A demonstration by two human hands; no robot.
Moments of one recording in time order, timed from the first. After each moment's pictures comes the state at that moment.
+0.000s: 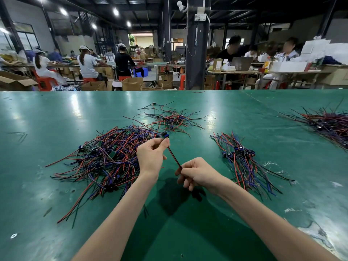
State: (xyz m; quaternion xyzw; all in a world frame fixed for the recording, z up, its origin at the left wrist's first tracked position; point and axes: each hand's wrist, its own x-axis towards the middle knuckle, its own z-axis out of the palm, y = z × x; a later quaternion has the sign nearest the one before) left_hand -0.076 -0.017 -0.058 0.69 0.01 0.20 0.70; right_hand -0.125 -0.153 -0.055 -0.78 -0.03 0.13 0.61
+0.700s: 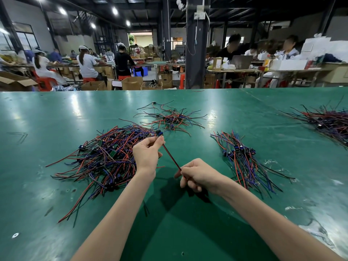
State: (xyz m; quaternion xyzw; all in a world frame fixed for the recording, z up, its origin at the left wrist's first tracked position) left_hand -0.067 -0.009 -0.059 0.64 0.04 0.19 0.74; right_hand -0.126 -0.154 -0.059 -0.78 -0.03 0.17 0.61
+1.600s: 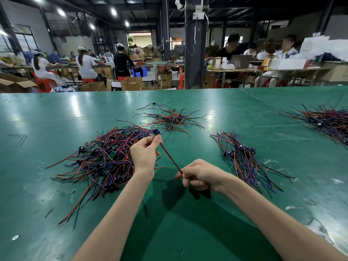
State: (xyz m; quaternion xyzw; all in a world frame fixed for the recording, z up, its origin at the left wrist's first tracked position) left_hand -0.062 -0.005 -0.059 0.62 0.05 0.20 0.76; right_hand -0.116 -0.167 -0.063 -0.75 -0.04 0.23 0.62
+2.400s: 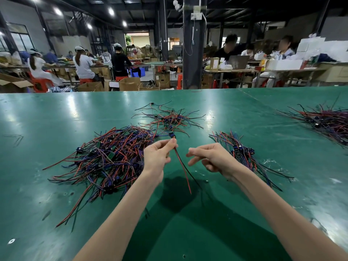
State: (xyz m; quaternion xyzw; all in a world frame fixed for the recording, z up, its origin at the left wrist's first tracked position) left_hand -0.081 -0.027 -0.052 0.58 -0.02 0.04 0.81; right_hand -0.112 -0.196 -0.034 -0.78 -0.05 0.06 0.62
